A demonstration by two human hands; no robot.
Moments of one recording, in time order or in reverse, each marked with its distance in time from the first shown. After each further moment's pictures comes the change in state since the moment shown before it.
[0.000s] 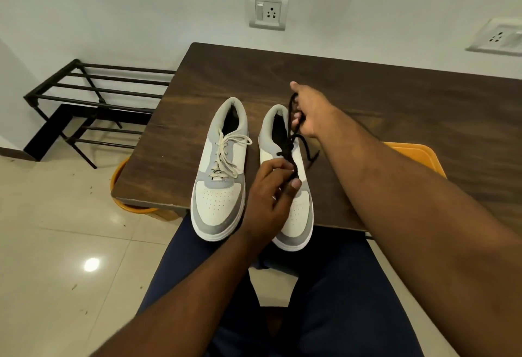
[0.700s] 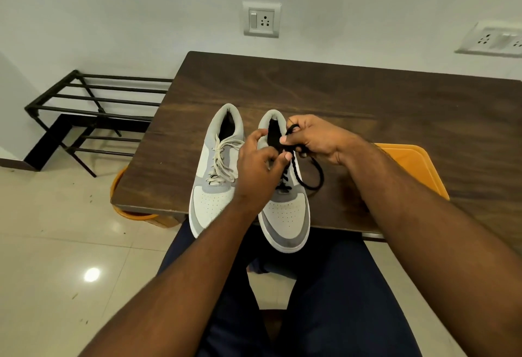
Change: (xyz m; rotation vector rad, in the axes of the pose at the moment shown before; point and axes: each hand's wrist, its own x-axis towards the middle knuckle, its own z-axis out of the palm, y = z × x) left_hand 0.053 -0.006 -0.009 0.252 -0.012 -0.194; right_hand -0.037 0.024 -0.048 -0.505 -0.524 -0.271
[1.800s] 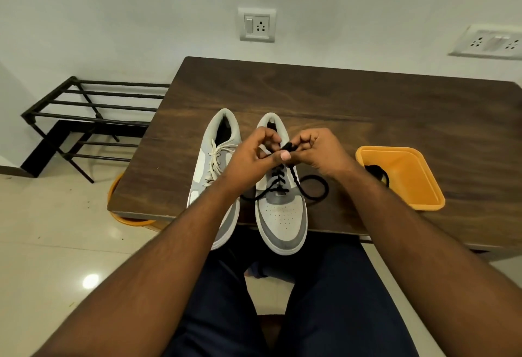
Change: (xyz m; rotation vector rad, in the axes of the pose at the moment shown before) left_hand 0.030 0.002 -0.021 -0.343 -0.327 -0.032; right_hand -0.022 0.028 0.005 -0.006 0.224 -0.271
